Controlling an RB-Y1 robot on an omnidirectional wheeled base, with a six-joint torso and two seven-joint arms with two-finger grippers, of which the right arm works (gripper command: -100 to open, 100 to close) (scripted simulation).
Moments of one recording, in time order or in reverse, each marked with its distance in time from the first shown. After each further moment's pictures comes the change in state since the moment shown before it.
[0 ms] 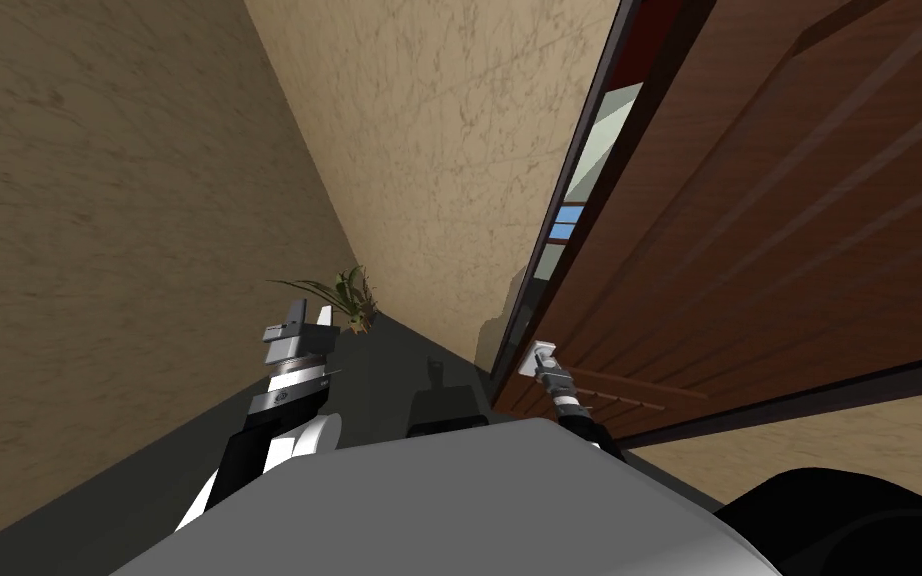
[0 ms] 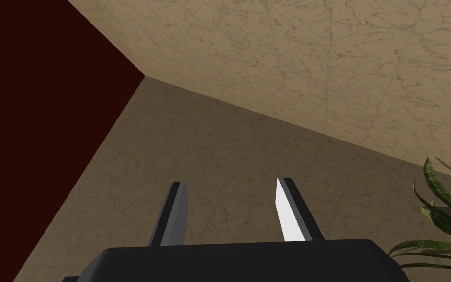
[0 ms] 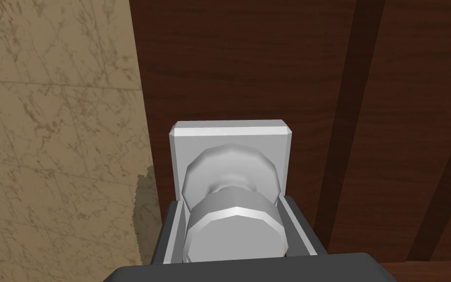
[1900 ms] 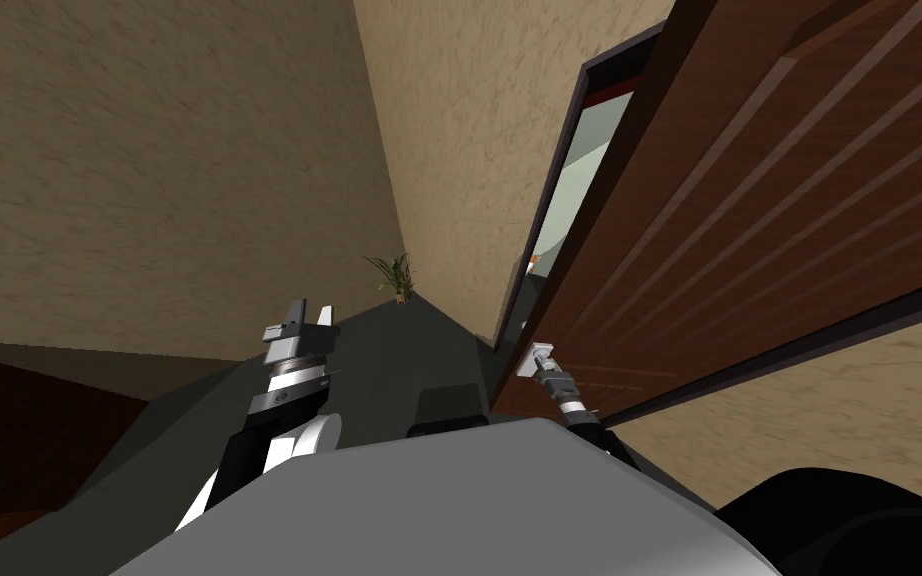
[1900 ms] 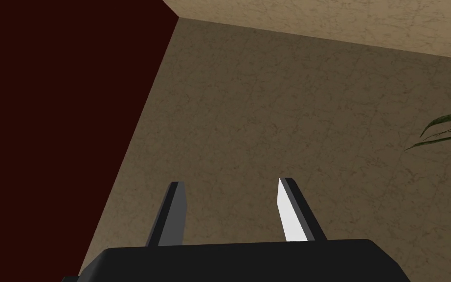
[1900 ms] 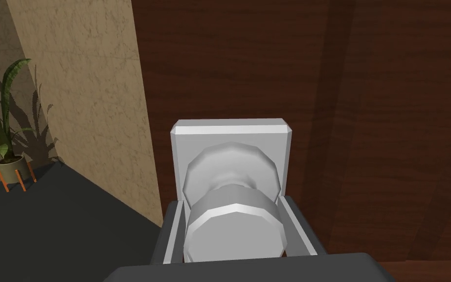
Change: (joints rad) arm 0.009 -0.150 0.093 0.034 0.051 -0.092 -0.144
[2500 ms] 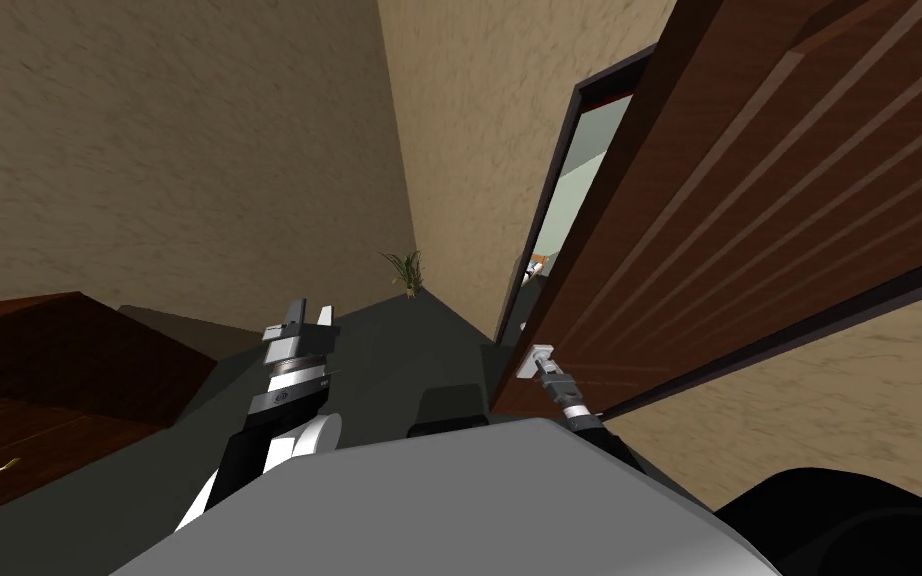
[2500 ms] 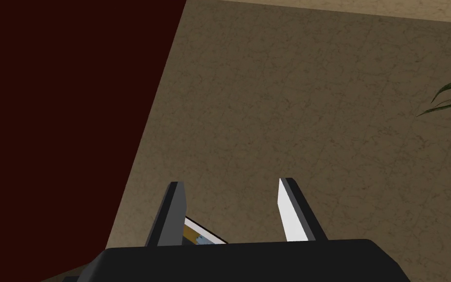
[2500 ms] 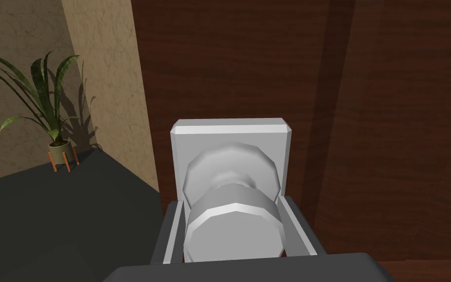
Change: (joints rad) arm 0.011 -0.051 0.033 0.012 0.019 -0.044 -0.049
